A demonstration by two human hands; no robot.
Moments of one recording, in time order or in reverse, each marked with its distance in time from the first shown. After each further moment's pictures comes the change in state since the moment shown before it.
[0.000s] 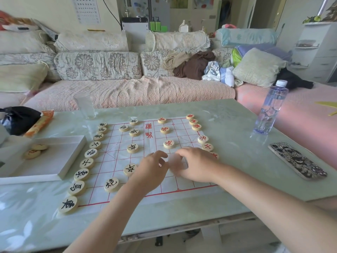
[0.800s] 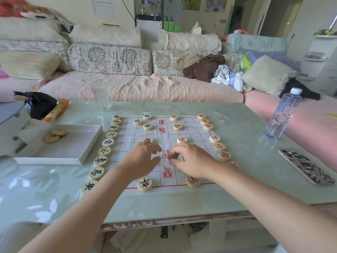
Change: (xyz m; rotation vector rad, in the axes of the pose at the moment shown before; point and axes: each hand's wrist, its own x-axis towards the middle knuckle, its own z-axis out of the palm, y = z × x) left_hand -0.011 -0.055 -0.062 0.205 0.034 0.243; right_hand 0.017 -0.060 0.019 0.063 -0.054 -0.034
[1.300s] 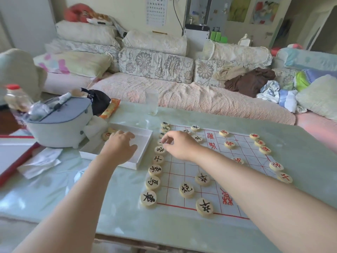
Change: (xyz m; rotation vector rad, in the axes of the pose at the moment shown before) left_hand -0.032 -0.198 -0.115 0.224 0.158 -0.513; right_hand 0.175 -0.133 0.071 0.077 -0.061 -0.044
